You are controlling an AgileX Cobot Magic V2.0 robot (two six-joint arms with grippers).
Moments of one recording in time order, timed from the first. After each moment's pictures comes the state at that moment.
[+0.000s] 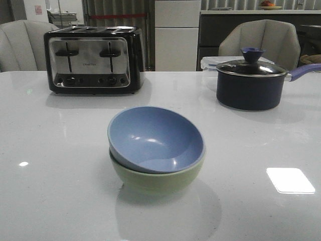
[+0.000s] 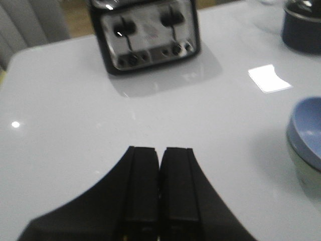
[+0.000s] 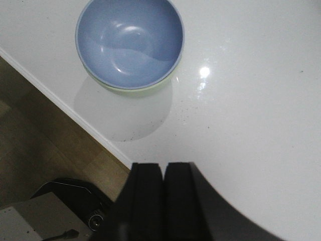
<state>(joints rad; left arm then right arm) -0.15 0.31 -0.52 -0.03 0.58 0.18 0.44 0.75 -0.67 0.25 0.76 -0.27</state>
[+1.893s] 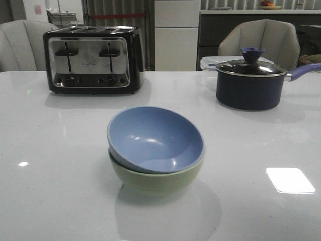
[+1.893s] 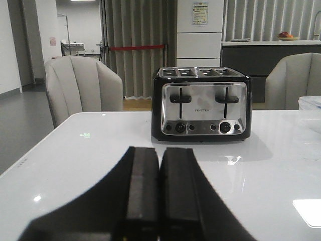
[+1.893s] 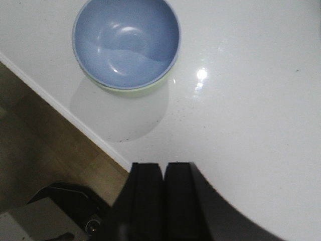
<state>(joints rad) -0.05 0.00 0.00 0.00 0.00 0.02 0.39 0.69 -0.63 0.24 0.73 -0.27</state>
